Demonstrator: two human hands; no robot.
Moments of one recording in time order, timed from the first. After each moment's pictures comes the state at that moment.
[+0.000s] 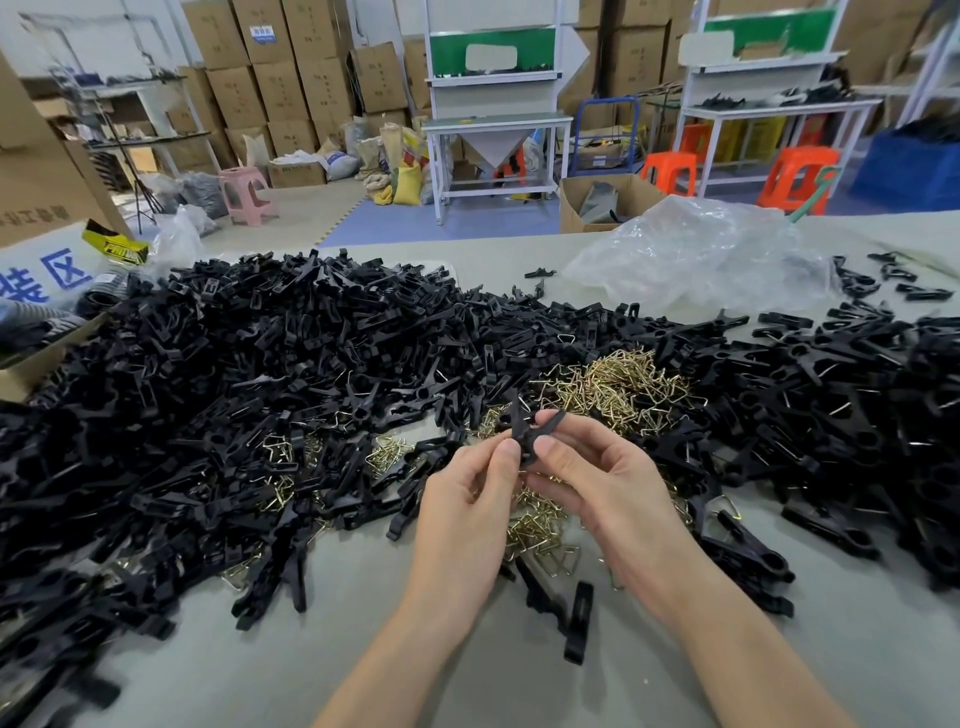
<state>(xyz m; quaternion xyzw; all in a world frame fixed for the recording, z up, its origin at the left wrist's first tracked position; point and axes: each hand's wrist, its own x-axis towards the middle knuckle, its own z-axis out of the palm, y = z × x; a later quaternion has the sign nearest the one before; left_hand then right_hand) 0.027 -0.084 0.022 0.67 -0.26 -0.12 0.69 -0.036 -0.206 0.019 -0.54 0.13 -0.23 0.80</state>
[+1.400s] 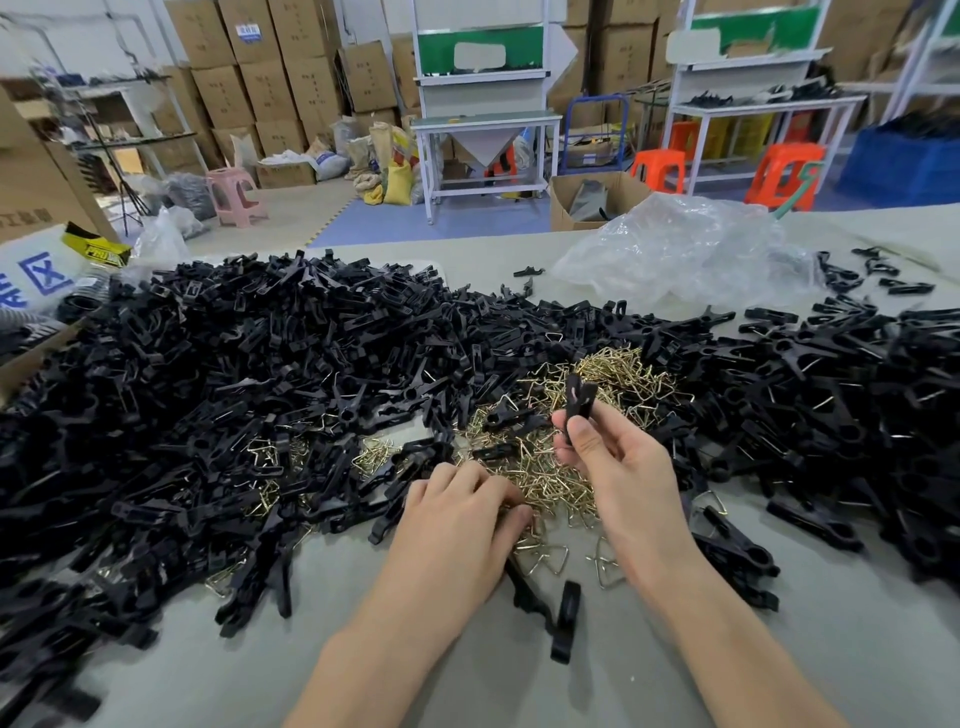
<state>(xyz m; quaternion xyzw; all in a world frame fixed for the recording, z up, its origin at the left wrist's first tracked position) 0.042 -0.073 0.013 0.88 -0.45 0.02 0.14 -0.032 -0.224 0.005 -0.61 0.19 -0.35 0.69</state>
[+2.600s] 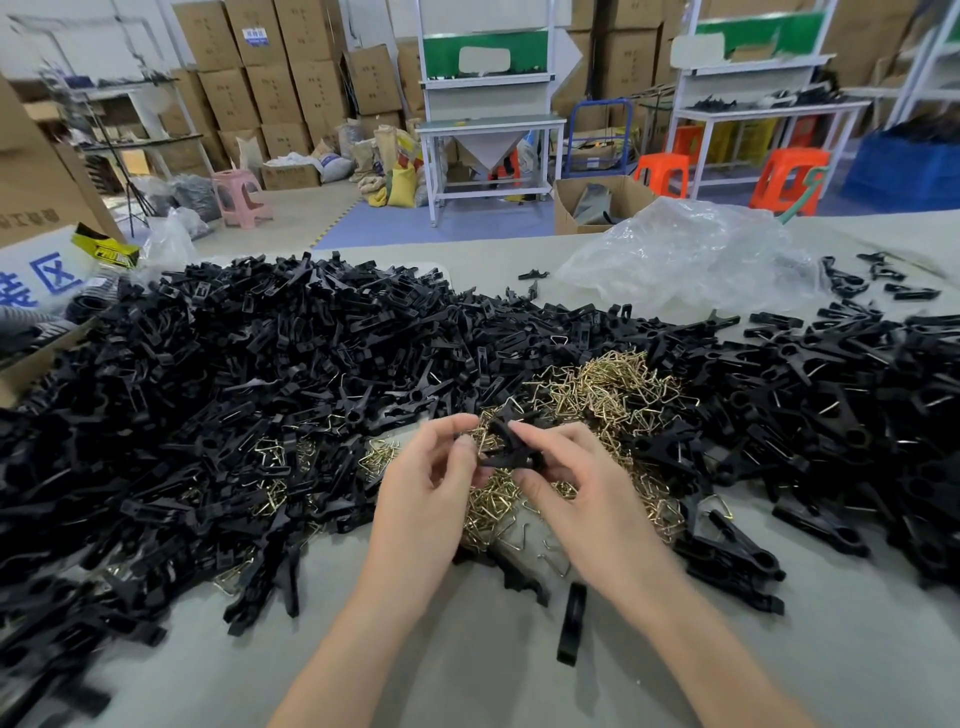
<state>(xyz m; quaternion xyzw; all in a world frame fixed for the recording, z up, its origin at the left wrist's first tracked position) 0.053 -0.073 0.027 0.72 -0.25 -0.07 0.64 -0.035 -0.205 0.001 -0.82 0.12 -0.28 0.48</state>
